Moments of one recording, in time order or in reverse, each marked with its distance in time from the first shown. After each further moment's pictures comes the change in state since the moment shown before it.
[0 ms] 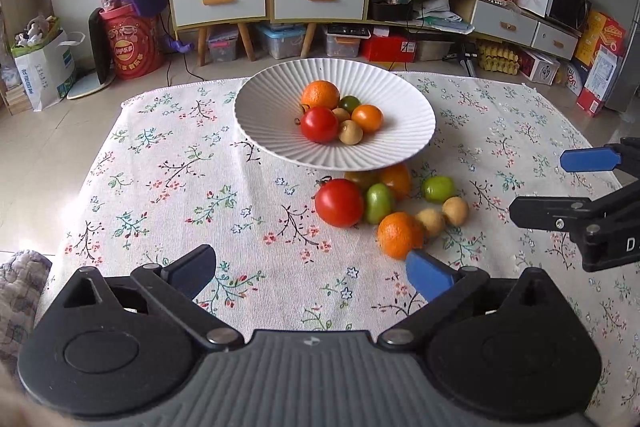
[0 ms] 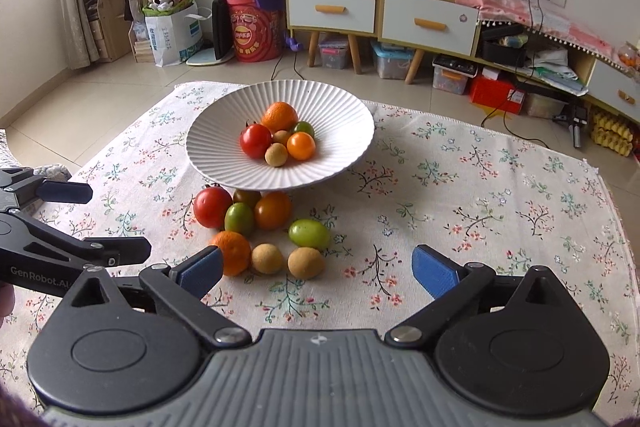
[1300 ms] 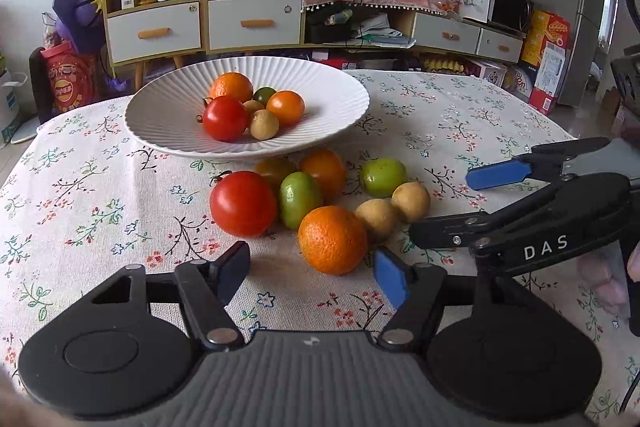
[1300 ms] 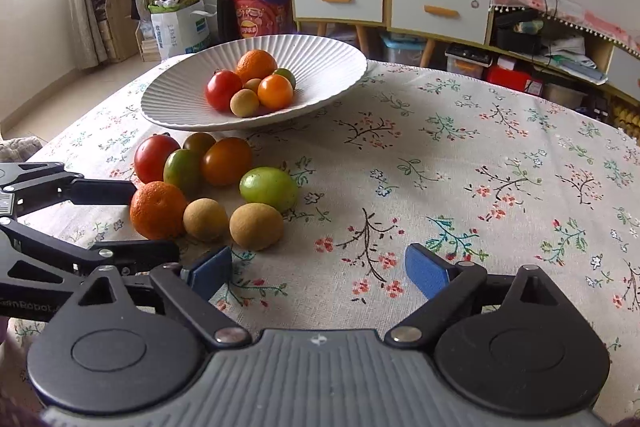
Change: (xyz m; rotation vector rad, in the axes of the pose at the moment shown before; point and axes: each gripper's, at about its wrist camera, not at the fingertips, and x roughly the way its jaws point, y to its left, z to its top) left arm 0.056 -0.037 -0.022 0.094 -0.143 -0.154; right arm 0.053 -0.022 -0.033 -0.014 -0.039 0.106
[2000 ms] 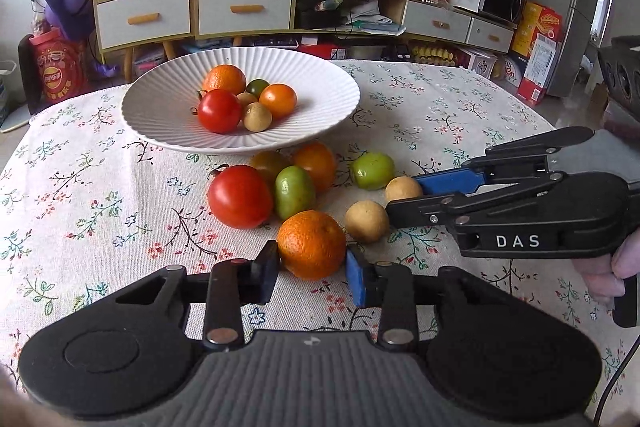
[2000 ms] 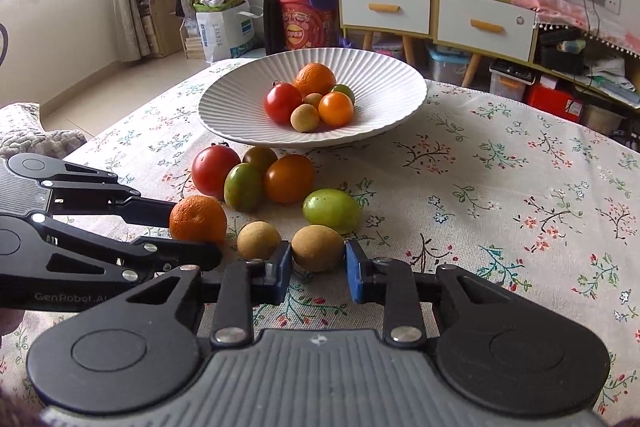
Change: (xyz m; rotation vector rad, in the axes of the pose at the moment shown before) left arm -0.006 0.004 0.008 -0.008 0.059 -0.030; right arm -0.006 0.014 0.011 -0.070 0.002 0.077
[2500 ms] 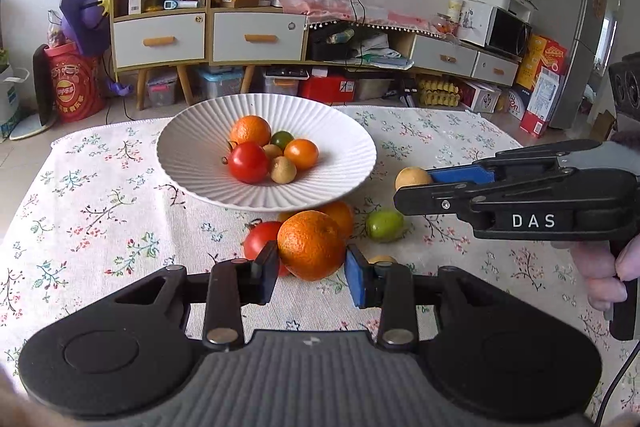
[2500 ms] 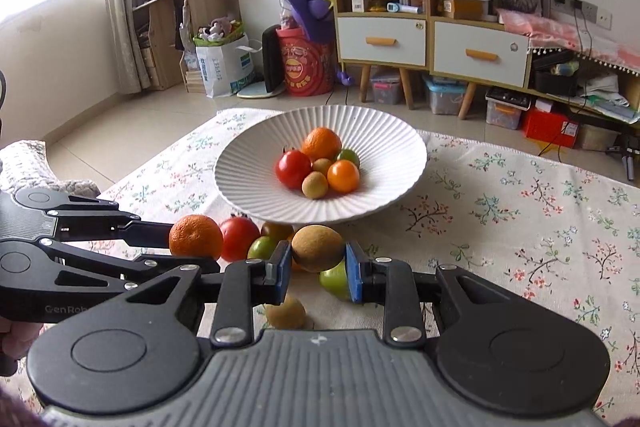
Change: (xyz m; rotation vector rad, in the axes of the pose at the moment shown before) left arm -0.023 0.018 0.025 -0.044 -0.090 0.009; right arm -0.019 0.004 0.038 0.053 -0.107 -0.001
